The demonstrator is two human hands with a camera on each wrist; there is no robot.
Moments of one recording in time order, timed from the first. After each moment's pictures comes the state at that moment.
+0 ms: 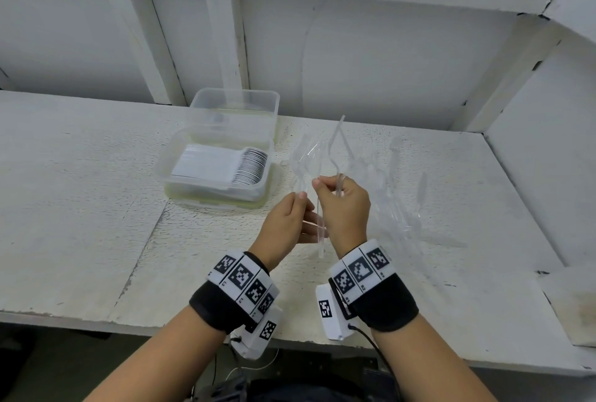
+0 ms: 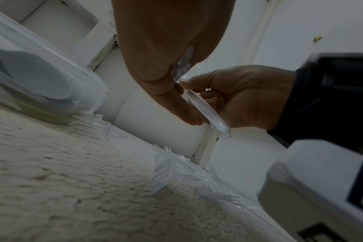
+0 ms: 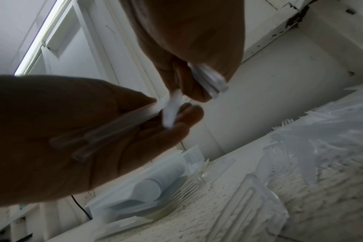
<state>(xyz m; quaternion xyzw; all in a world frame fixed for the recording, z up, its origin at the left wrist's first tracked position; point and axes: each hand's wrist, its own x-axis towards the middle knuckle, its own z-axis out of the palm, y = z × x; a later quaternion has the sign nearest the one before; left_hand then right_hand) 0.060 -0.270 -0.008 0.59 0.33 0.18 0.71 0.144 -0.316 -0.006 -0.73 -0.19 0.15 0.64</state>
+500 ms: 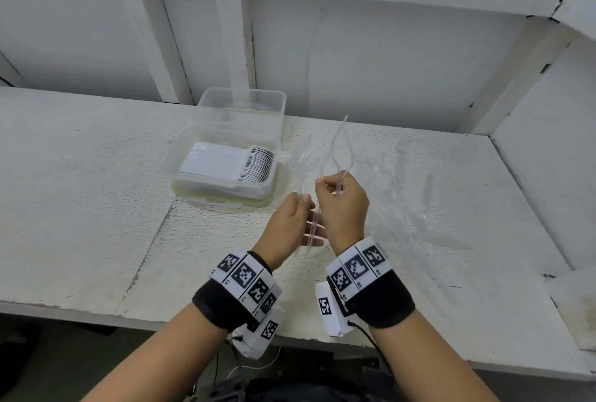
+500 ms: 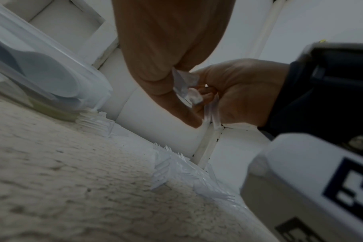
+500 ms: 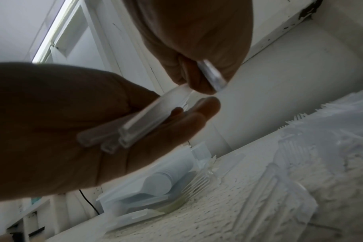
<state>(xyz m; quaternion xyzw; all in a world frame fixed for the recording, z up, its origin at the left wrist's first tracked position) 0.054 -0.269 -0.008 0.61 0.33 0.17 0.70 0.138 -0.307 -0.010 -0.77 -0.22 0.09 0.59</state>
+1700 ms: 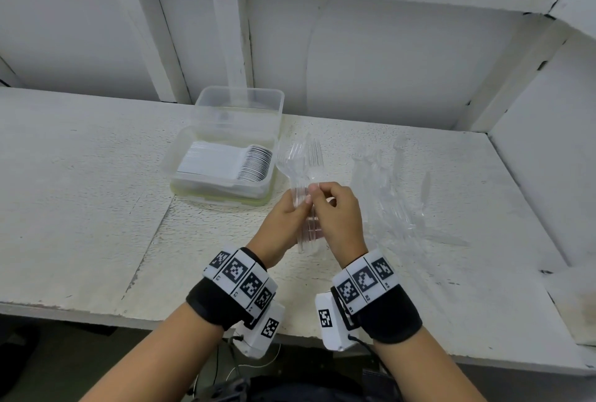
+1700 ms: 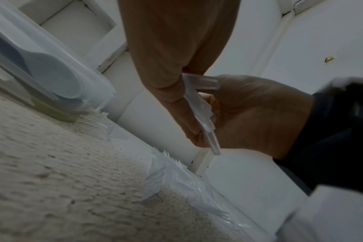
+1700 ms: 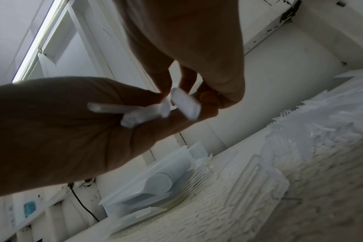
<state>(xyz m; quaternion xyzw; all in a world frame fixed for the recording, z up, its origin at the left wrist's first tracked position) 0.054 -0.264 -0.013 0.56 0.27 0.18 0.76 0.132 -0.321 -0.014 -0.76 -0.26 0.19 0.57</state>
